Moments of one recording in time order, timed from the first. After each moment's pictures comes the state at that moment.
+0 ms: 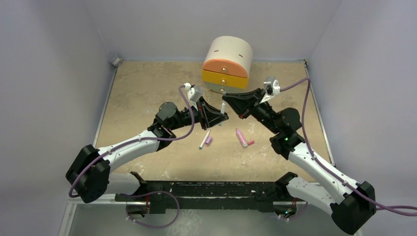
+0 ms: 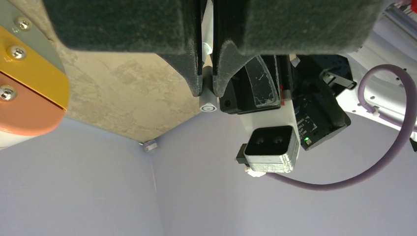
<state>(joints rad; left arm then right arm) -0.74 1.29 0.74 0.74 0.54 -0.54 0.58 0.94 0.70 0.62 -0.33 0.44</state>
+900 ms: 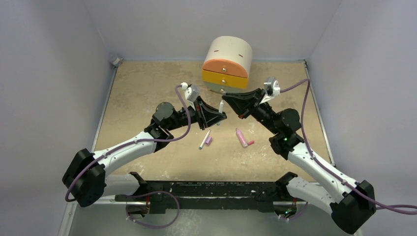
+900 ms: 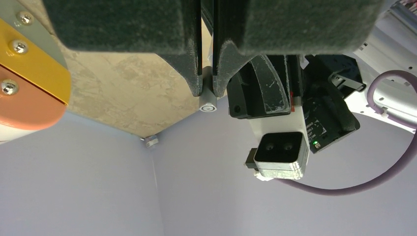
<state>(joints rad) -0.74 1.24 0.74 0.70 0.54 -0.54 0.58 0.94 0.68 0.65 -0.32 0.43</state>
